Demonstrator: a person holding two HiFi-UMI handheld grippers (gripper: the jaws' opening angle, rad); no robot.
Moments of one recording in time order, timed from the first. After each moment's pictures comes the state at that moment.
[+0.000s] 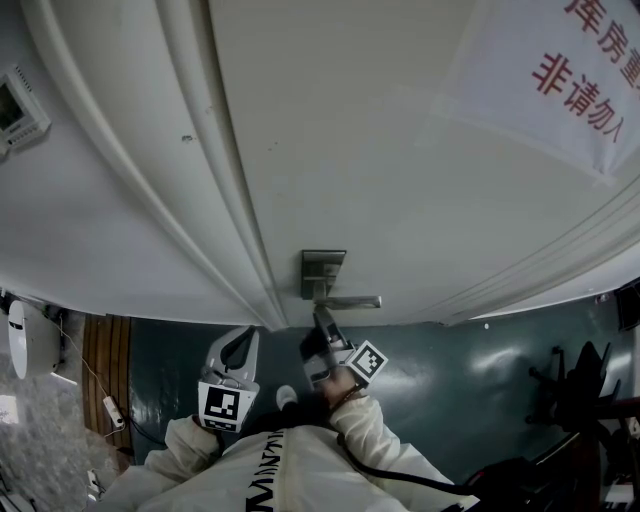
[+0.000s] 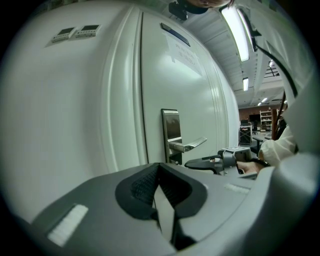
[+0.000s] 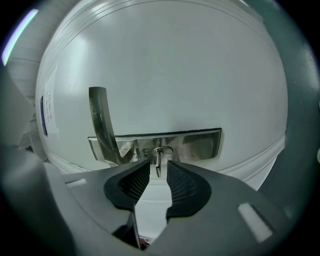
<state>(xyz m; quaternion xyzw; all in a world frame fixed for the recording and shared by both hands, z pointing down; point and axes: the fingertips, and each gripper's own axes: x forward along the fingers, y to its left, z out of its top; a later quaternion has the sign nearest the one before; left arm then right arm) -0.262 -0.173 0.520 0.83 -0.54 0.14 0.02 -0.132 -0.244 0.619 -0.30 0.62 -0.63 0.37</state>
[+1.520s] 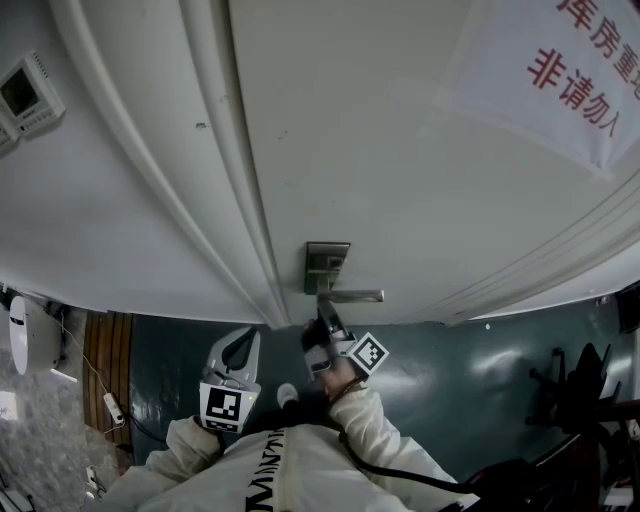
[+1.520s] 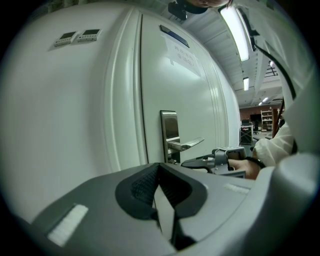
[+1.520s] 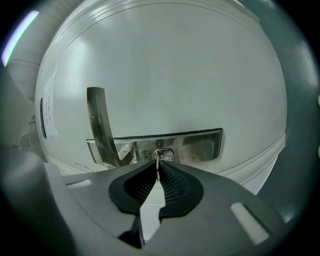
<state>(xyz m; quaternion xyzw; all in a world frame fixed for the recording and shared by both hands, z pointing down) -0.263 -0.157 0.520 0.83 -0.55 0.13 0.02 -0.131 -0.251 0.620 -0.31 0.60 -0.63 0.38</state>
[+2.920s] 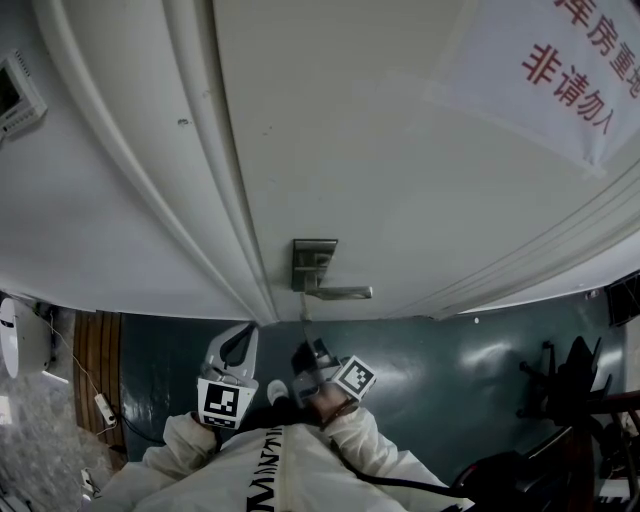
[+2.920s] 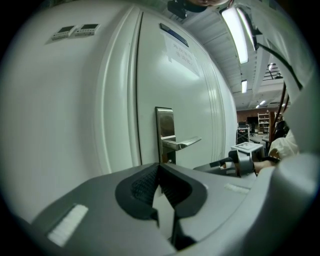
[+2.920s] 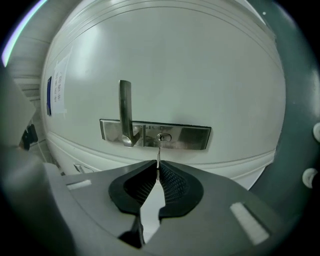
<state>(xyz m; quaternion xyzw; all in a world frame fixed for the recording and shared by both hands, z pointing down) -0.246 -0.164 0.530 0.84 -0.53 0.13 0.03 -0.134 -0.193 0.613 -0.33 0.66 -0.60 0.31</state>
